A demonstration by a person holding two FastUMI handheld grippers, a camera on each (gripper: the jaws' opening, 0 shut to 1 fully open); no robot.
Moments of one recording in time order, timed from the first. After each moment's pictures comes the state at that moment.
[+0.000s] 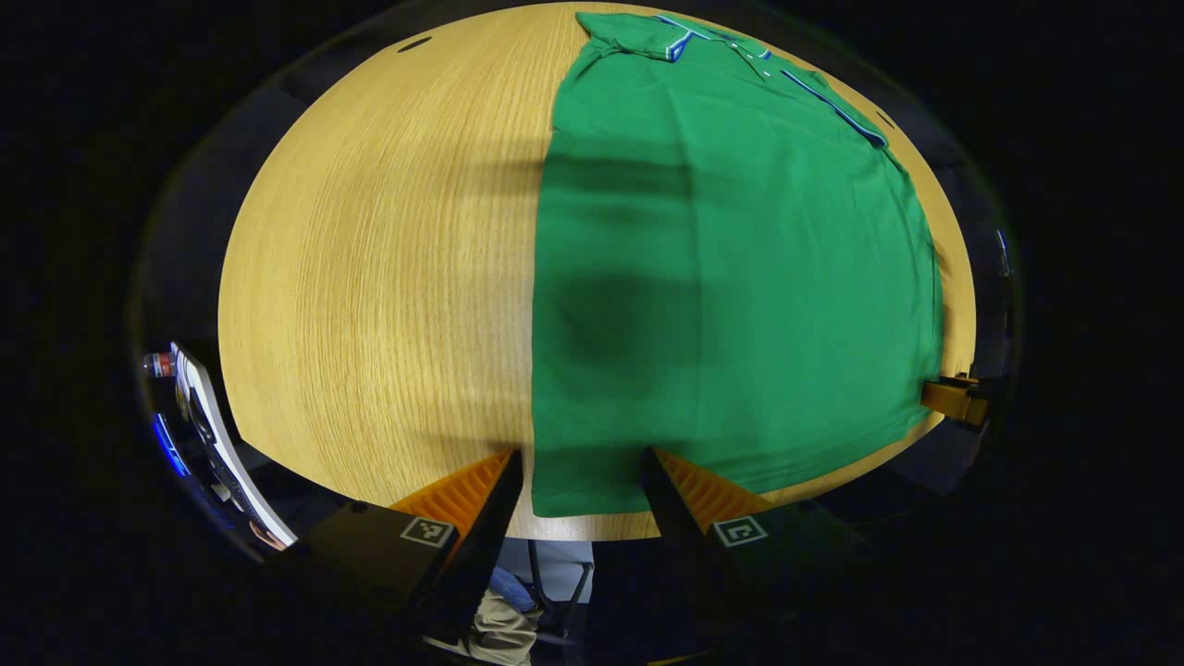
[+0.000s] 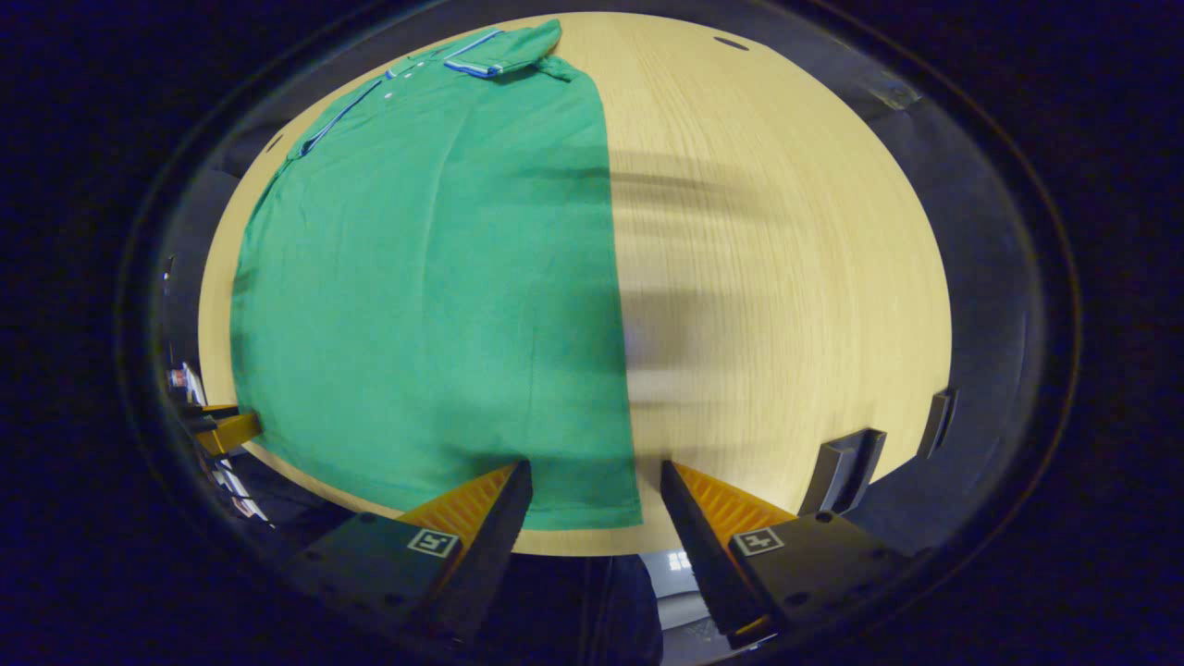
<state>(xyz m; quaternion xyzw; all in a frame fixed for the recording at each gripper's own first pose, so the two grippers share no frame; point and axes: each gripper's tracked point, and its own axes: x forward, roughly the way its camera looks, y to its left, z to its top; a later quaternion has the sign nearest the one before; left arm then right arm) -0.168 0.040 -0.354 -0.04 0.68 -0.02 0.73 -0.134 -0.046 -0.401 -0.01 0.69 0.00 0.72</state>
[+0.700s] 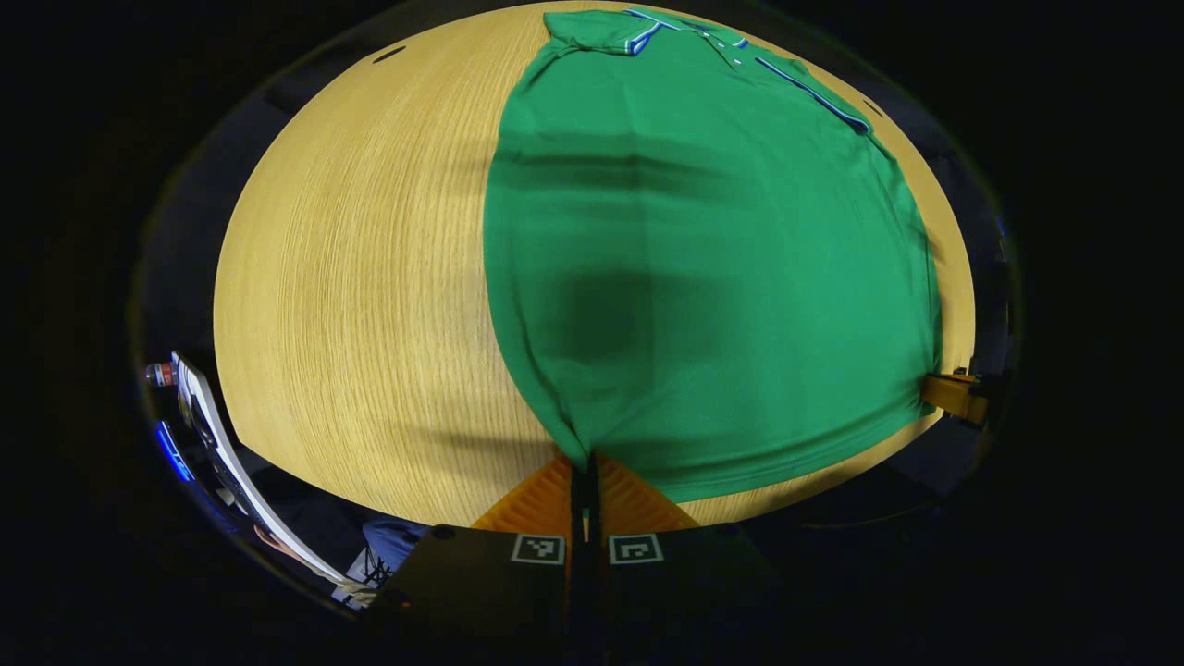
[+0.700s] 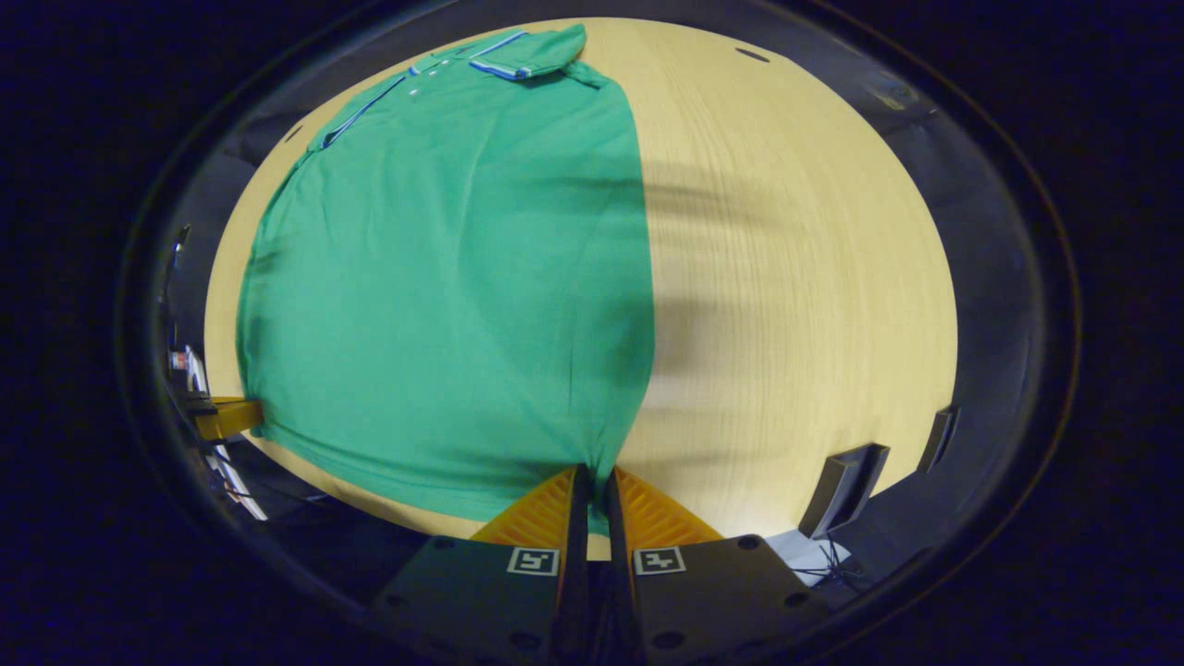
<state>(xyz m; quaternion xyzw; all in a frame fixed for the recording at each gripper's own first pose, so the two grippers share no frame) -0.162 0.016 -0.354 -0.04 0.68 -0.03 0.73 -0.130 -0.043 -0.396 -0.01 0.68 0.02 0.73</state>
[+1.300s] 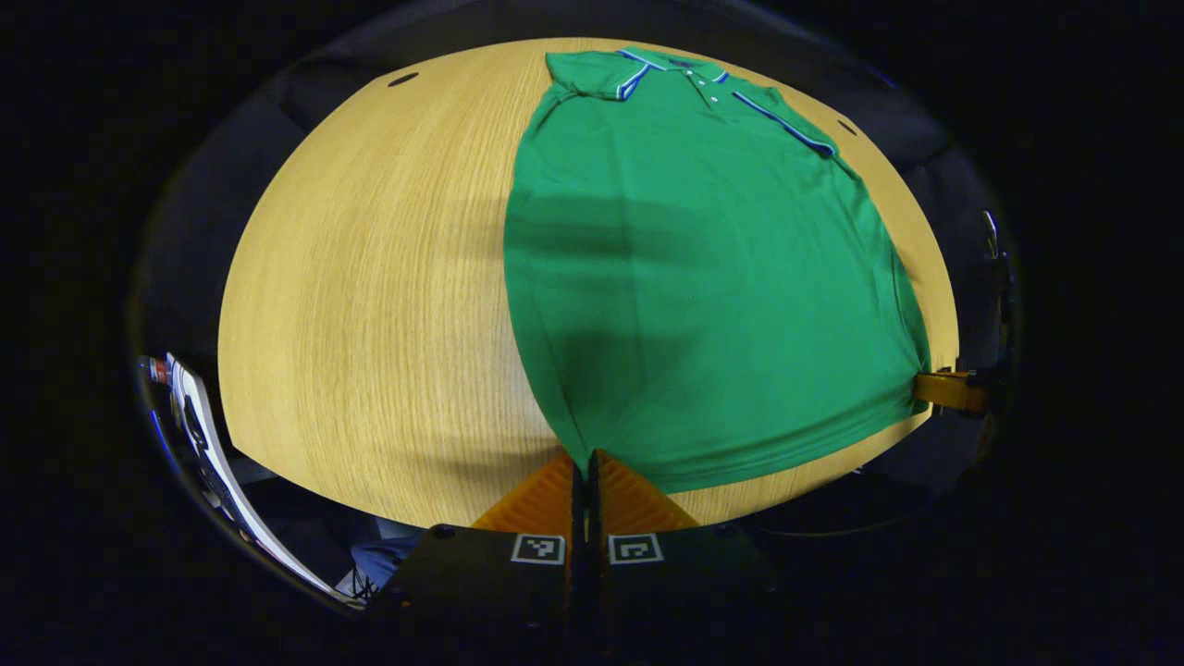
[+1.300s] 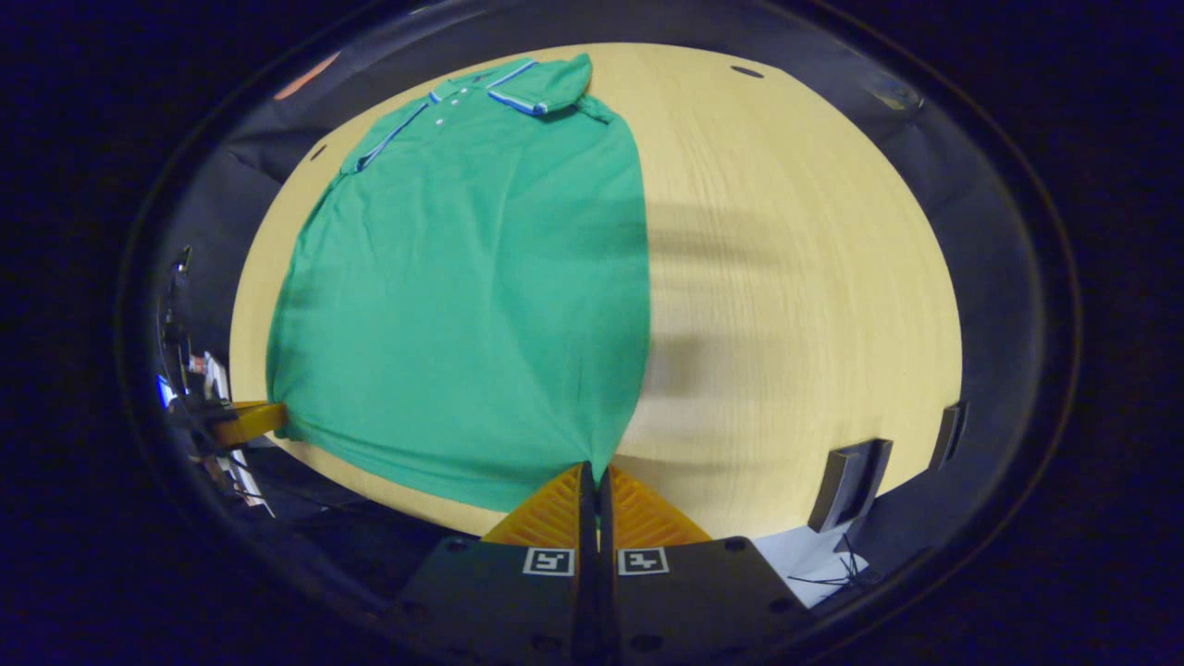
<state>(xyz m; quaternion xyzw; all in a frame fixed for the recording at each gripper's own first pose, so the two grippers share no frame) -0.158 0.015 -0.326 -0.04 0.60 -0.05 0.80 -0.131 -0.035 -0.366 0.03 0.63 0.05 0.77</state>
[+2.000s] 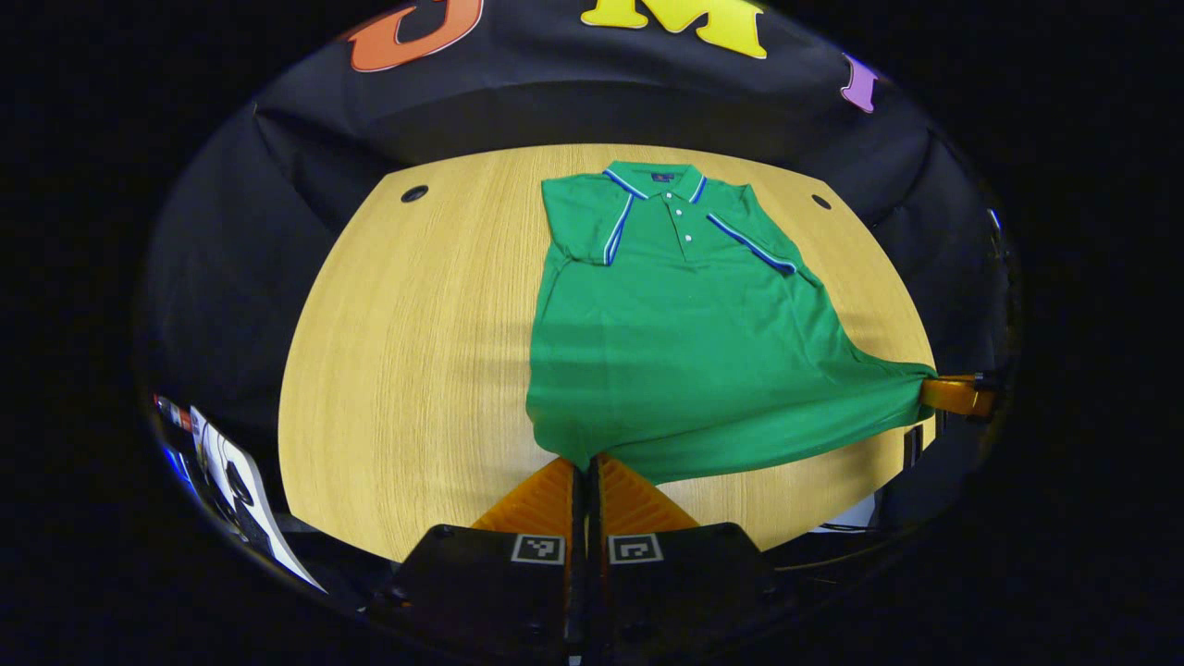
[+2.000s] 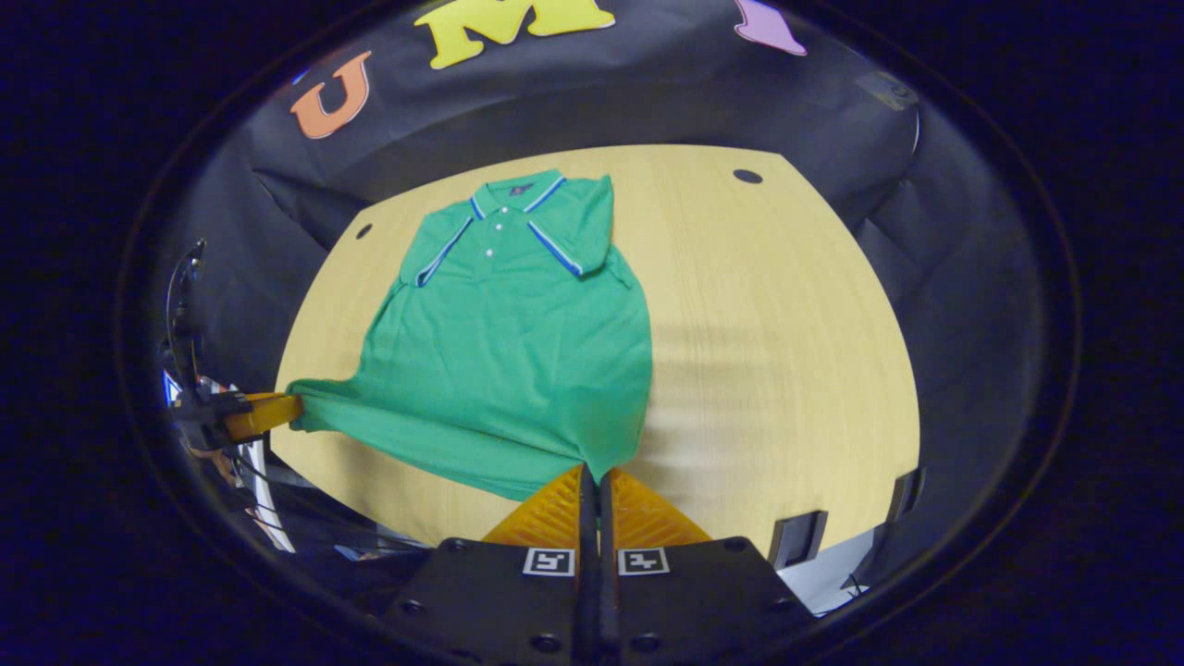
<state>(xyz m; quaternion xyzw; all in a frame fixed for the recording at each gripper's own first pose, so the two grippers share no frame) -0.059 0.028 -0.225 -0.02 0.47 -0.03 0.88 -0.047 -0.024 -0.254 0.04 0.50 0.08 0.86</state>
